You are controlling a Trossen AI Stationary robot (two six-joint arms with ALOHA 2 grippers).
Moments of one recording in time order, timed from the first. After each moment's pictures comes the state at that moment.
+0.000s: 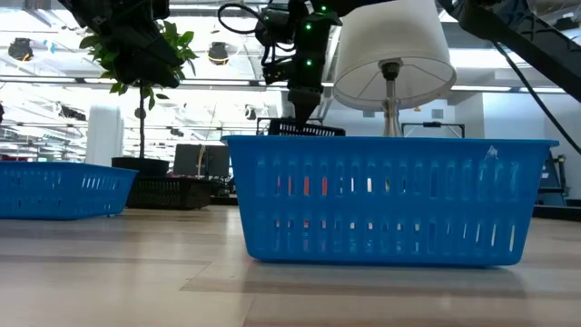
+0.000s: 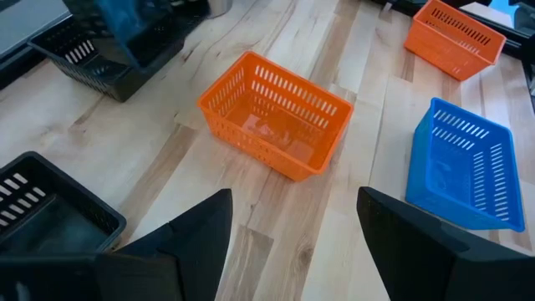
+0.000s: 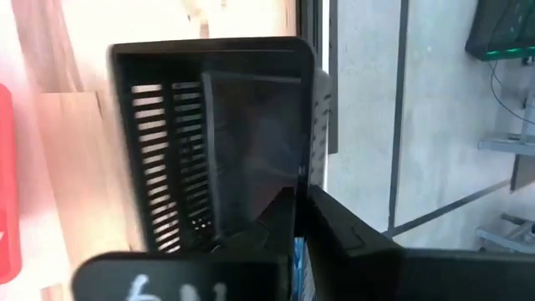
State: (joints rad) left arm -0.04 0.81 0.69 -0.52 -0.19 -0.41; right arm -0.32 2.27 2.30 -1.22 0.47 -0.39
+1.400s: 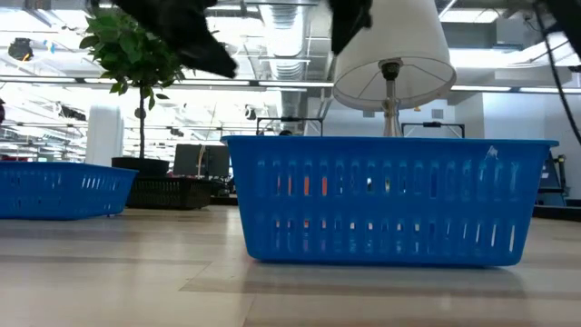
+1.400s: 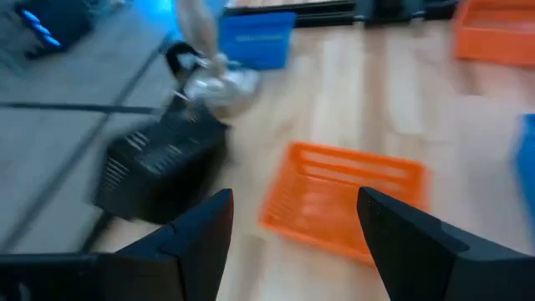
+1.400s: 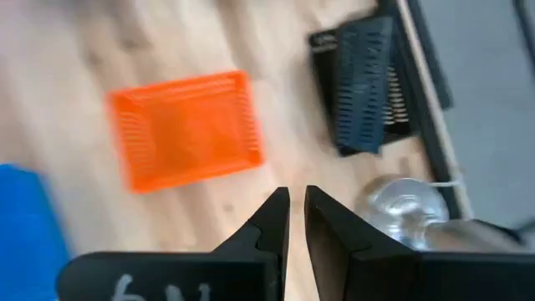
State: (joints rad) left arm 0.11 1.10 0.83 -0.25 -0.21 0.09; right arm -0.14 1.93 2.28 -1.57 0.21 0.15
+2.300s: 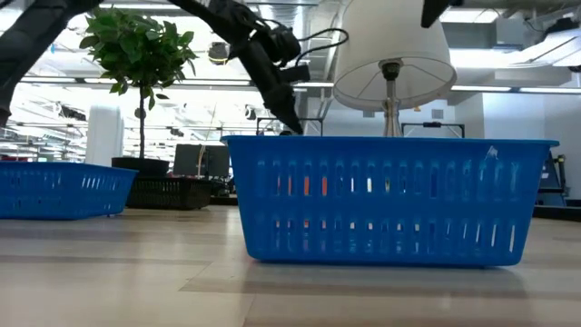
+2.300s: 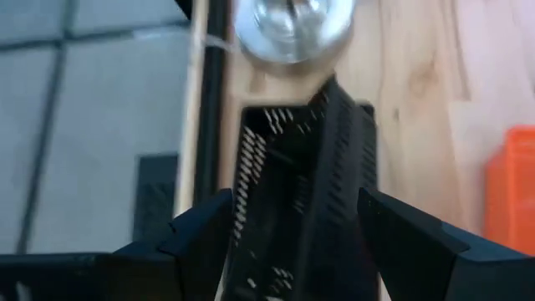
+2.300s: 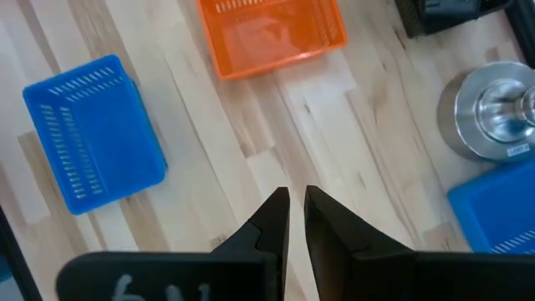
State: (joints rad) left arm 0.56 1.98 1.78 -0.74 0.13 0.56; right arm 0.16 1.47 1.65 -1.40 0.20 0.55
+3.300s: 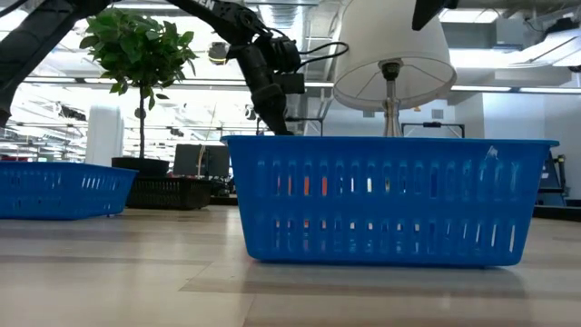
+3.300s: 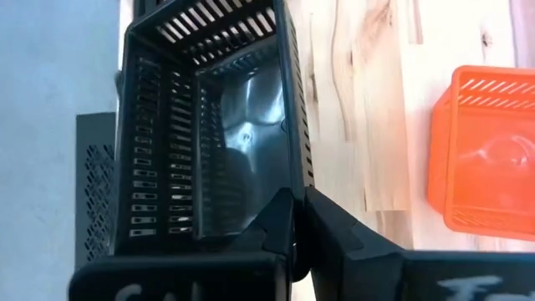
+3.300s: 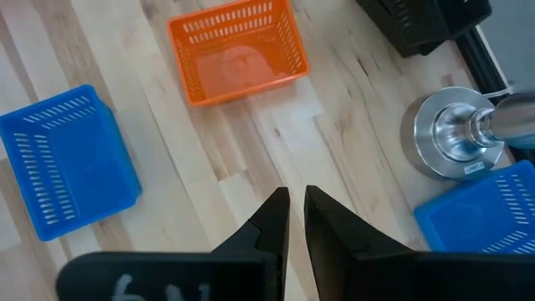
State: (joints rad) left arm 0.56 2.01 1.83 -0.93 0.17 0.57; right arm 0.08 1.42 1.65 -1.37 0.24 0.47
